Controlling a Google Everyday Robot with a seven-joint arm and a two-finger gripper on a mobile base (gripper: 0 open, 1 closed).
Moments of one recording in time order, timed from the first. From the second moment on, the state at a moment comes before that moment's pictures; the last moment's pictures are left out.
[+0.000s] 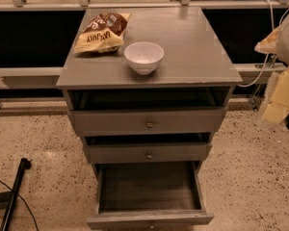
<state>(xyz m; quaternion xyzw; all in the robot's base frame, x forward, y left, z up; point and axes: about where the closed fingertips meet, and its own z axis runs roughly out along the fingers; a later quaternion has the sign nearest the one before) 0.438 -0.216 0.977 -0.60 0.78 -0.04 0.16</state>
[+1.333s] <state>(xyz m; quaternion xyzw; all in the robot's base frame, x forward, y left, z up) 0.395 -0.202 0.841 -0.61 0.75 0.09 0.25</state>
